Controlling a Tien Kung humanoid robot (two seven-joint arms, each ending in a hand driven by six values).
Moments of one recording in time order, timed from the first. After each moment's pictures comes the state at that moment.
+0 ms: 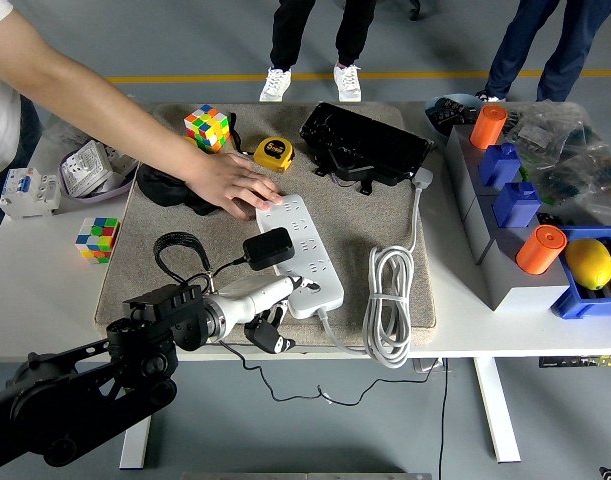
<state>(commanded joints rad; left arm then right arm) -0.47 0.27 -0.60 -1.52 1.73 -0.19 0.52 -0.03 -0.30 0.88 0.43 -0.48 -0.14 0.19</state>
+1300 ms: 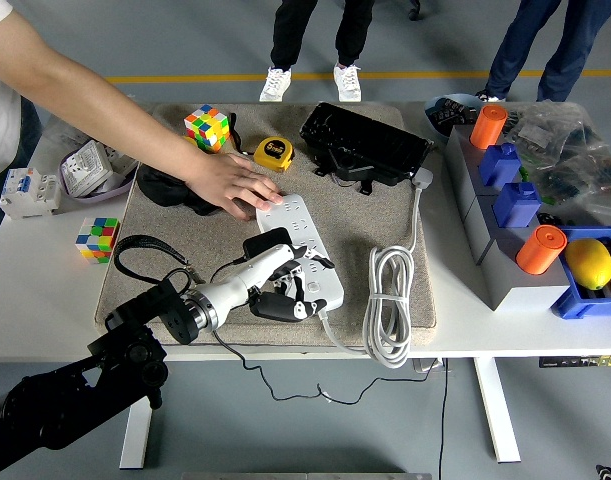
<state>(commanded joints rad) -0.41 0.27 -0.64 -1.42 1.33 0.15 0.10 -0.03 -0.29 0.89 0.44 -0.49 -0.14 0.19</state>
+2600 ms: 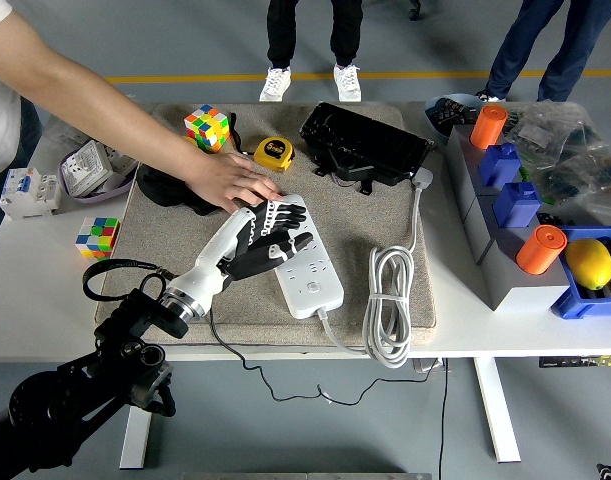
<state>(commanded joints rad) -0.39 0.24 -0.65 -1.31 1.03 0.31 -0.23 -0.02 -0.30 0.89 0.44 -0.49 -0.14 0.19</state>
